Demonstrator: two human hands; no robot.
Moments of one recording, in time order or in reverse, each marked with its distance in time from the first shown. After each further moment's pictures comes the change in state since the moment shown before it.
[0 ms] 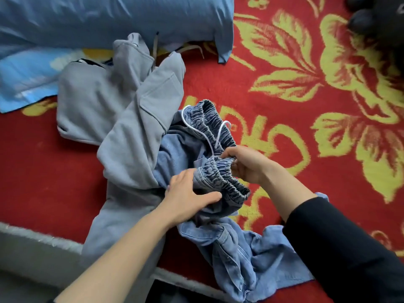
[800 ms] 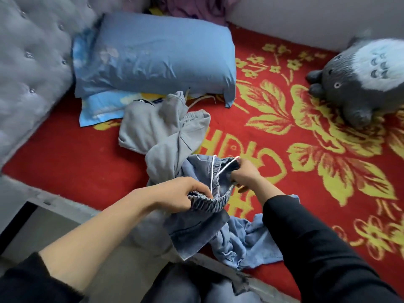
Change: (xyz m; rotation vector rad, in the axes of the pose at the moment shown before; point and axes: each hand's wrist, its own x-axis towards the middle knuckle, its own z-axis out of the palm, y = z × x) left_hand -0.204 0.057 -0.111 0.312 -0.347 0.376; right_hand -0.154 0.031 0.057 -0.697 0.356 -0.282
